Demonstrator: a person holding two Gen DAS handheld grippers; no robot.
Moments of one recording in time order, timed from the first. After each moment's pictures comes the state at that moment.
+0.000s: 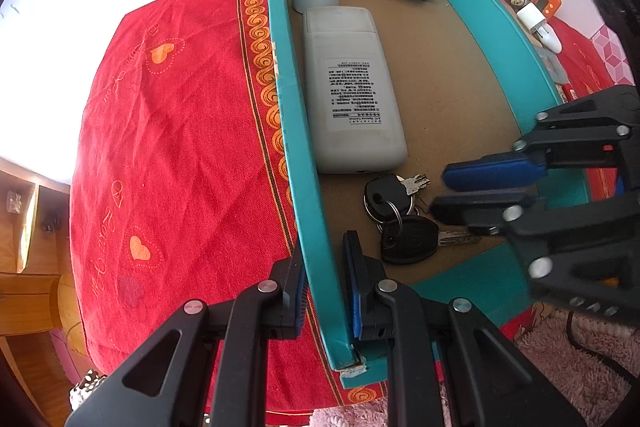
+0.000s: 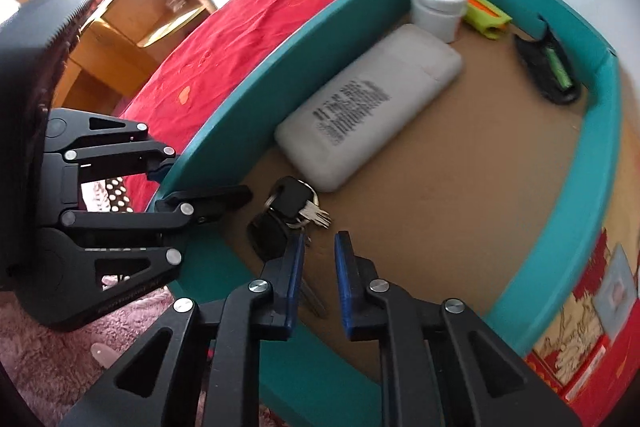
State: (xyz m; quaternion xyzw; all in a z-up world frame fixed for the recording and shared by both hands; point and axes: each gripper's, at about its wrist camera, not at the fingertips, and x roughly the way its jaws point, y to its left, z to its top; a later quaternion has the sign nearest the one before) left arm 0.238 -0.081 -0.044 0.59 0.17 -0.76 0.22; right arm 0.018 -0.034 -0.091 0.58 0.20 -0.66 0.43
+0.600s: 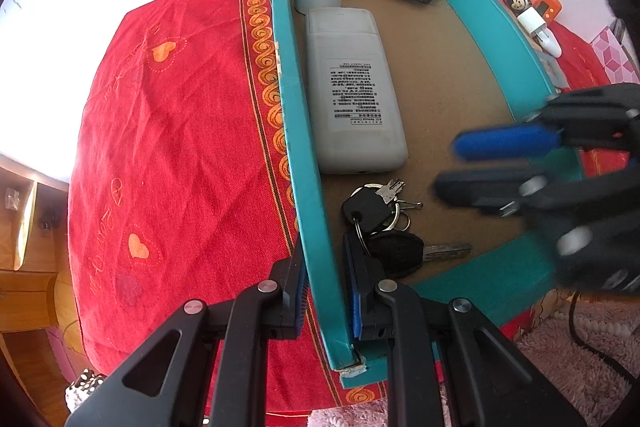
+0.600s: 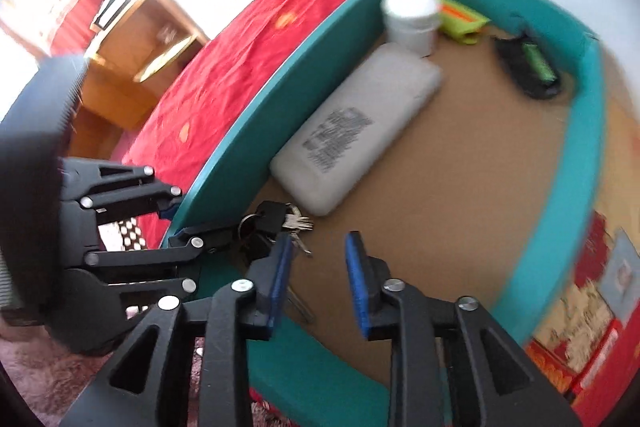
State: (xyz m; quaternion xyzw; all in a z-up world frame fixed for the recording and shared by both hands) left arm 0.247 -0.085 -0.045 0.59 0.17 -0.76 0.22; right arm 0.007 -0.018 -0.072 0.58 0.13 -0.69 0.41
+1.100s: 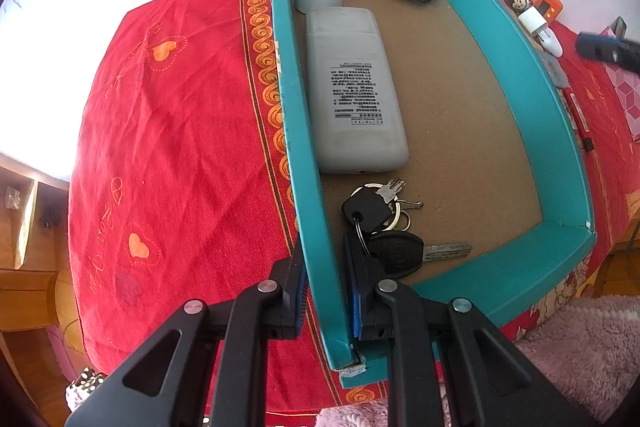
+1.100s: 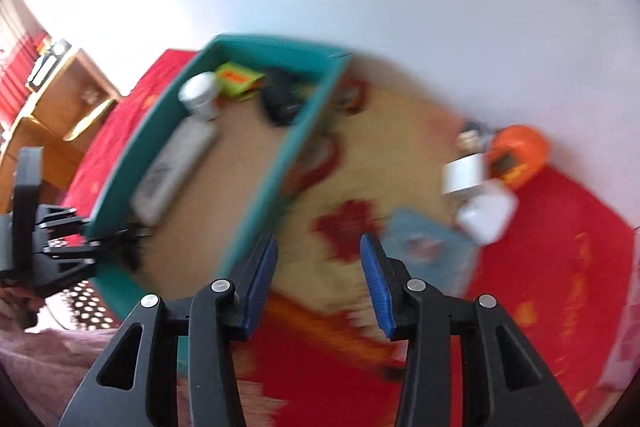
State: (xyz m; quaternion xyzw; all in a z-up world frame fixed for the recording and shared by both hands) left arm 0.249 -0.083 -0.044 0.59 0.17 -0.76 0.22; right arm -0.064 0.121 -0.012 0.53 0.14 -0.79 0.28
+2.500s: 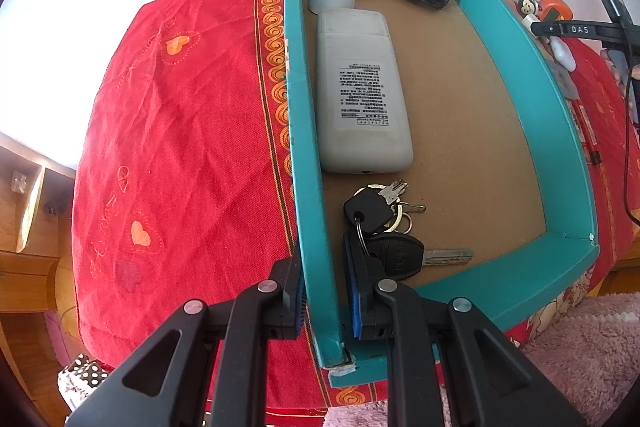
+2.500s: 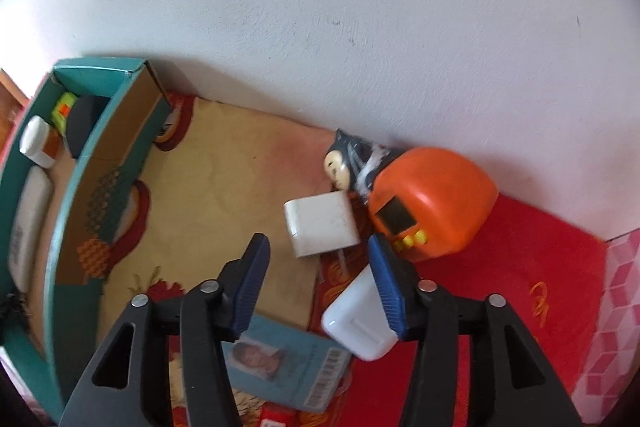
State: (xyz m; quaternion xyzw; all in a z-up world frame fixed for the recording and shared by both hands) left arm 0.243 -0.076 -0.046 0.58 0.18 -0.75 0.25; right arm -0.171 0.165 -0.072 0.54 0.18 -0.81 0.16
